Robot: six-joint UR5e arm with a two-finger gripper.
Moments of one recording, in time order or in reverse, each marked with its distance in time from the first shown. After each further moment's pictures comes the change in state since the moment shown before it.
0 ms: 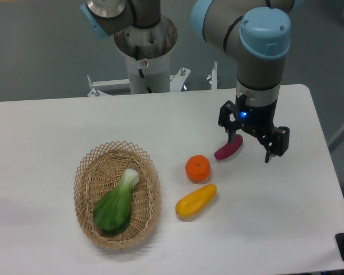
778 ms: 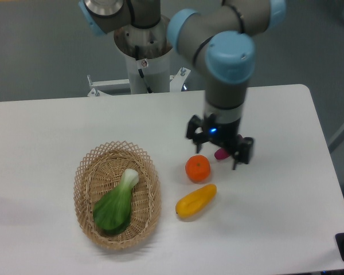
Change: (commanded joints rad) arm -0.187 0.008 -0.185 0.032 0.003 -0.460
